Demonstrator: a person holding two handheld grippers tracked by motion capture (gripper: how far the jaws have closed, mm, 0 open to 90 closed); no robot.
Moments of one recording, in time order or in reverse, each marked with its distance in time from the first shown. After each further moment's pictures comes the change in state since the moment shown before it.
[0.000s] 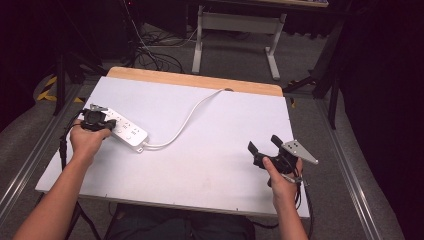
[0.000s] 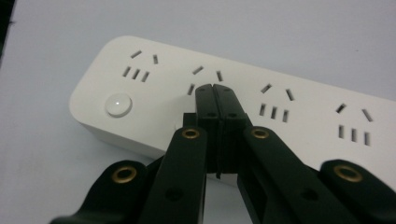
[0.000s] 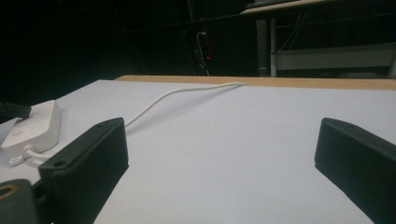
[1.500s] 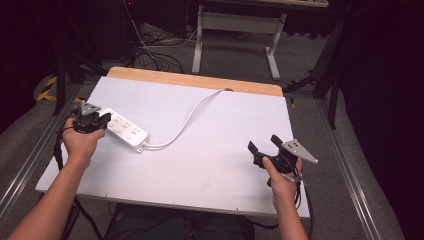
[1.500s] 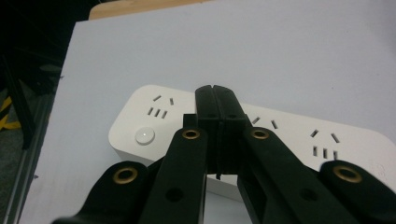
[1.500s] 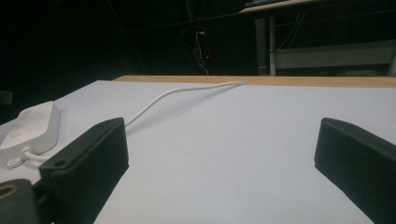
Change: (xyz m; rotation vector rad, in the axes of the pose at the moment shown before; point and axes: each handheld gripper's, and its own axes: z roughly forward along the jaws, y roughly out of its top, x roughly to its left) left arm 0.002 -0.001 -0.027 -0.169 0.009 0.026; right arm -0.001 0.000 0.002 0.001 -0.004 0.011
